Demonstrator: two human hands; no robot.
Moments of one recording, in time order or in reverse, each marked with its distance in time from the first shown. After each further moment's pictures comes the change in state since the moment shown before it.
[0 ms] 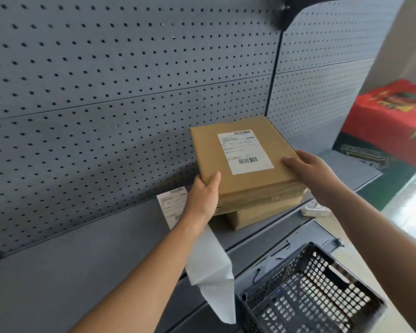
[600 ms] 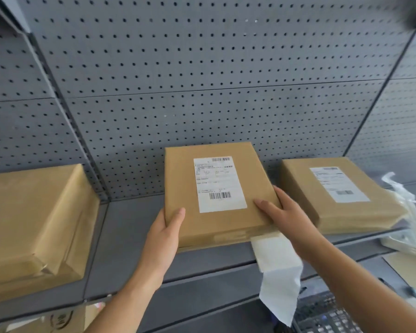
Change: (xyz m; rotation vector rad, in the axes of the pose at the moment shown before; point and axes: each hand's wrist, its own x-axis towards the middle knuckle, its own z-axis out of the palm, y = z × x) left_hand -0.141 -0.081 -0.198 -0.167 0.415 -0.120; right_hand -0.128 -0.027 0.206 0.077 -0.454 -0.036
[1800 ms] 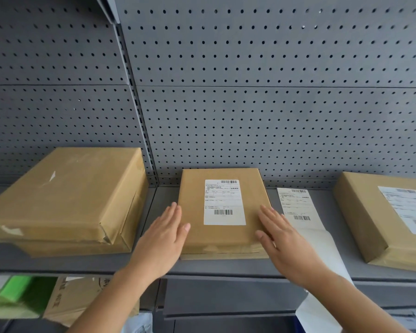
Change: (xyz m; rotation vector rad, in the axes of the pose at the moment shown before) left_hand 0.017 -0.043 -0.102 1.152 -0.052 0.132; right_hand 0.009 0.036 0.083 -0.877 -0.305 -0.507
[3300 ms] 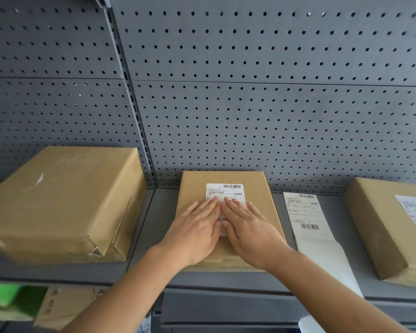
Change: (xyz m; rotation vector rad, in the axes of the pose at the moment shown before) left_hand 0.061 0.044 0.004 0.210 -0.006 0.317; right_hand 0.074 -0.042 0.022 -0.177 -0.079 -0.192
